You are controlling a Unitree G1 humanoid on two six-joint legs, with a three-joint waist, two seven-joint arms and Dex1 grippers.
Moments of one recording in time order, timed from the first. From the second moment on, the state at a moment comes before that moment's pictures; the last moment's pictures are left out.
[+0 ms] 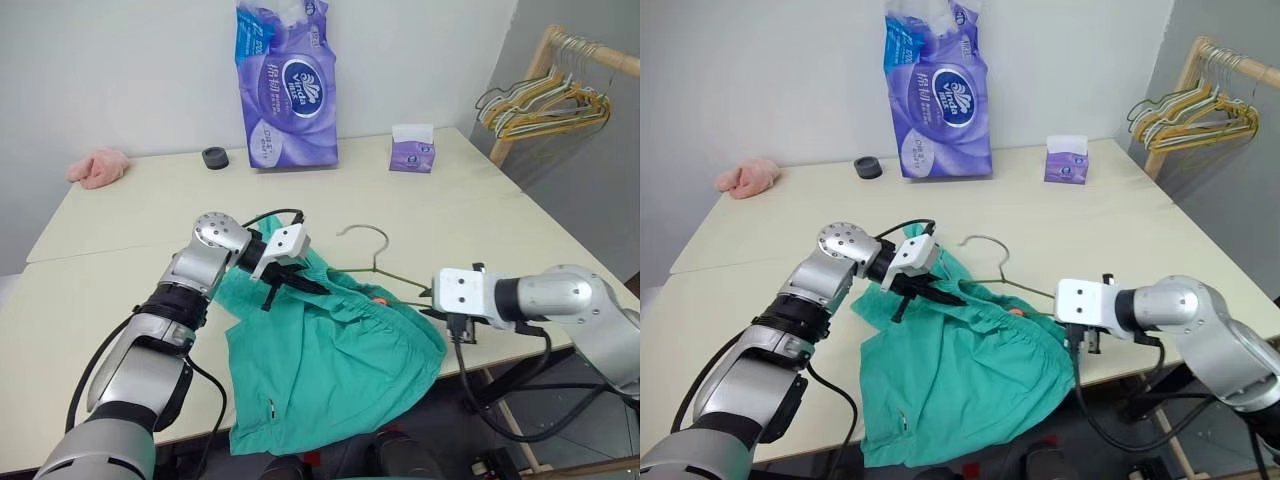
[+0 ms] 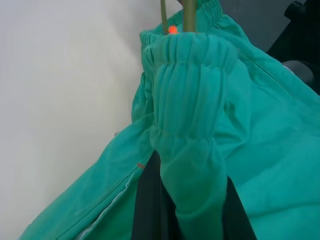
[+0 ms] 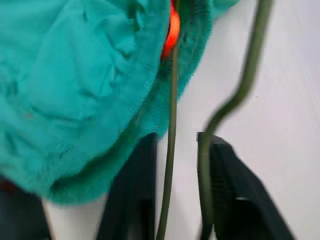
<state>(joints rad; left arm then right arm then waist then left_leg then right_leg) -0.83 0.54 -0.33 0.59 -0.15 -0.05 -1.60 -0.29 -1.11 0.24 -0.59 0.09 0.59 1.00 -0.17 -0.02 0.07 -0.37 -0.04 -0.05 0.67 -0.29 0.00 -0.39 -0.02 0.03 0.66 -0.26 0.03</state>
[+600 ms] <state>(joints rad) -0.81 0.53 -0.31 0.60 -0.14 -0.03 -1.58 0.45 -0.54 -0.29 -0.83 0.34 0.81 0.76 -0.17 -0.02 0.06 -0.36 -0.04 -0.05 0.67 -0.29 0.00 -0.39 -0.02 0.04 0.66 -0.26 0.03</state>
